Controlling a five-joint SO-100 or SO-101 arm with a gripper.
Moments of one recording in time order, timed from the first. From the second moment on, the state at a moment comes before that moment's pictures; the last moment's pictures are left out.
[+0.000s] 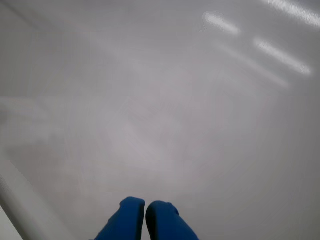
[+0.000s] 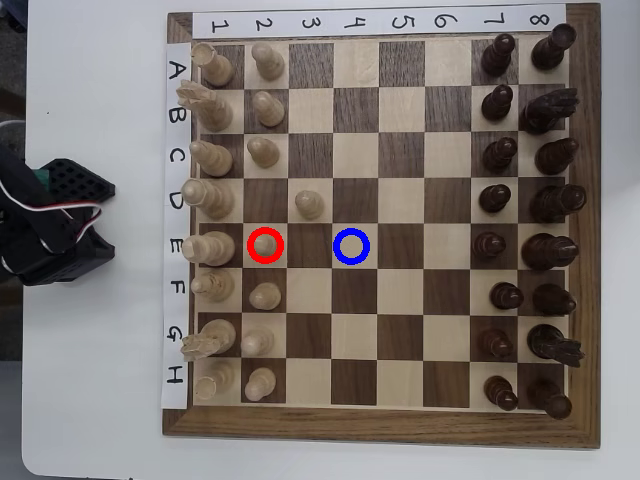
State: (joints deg) arm 57.5 148.8 79.6 68.5 64.2
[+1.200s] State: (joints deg) arm 16.0 138.8 69.0 73.0 72.9
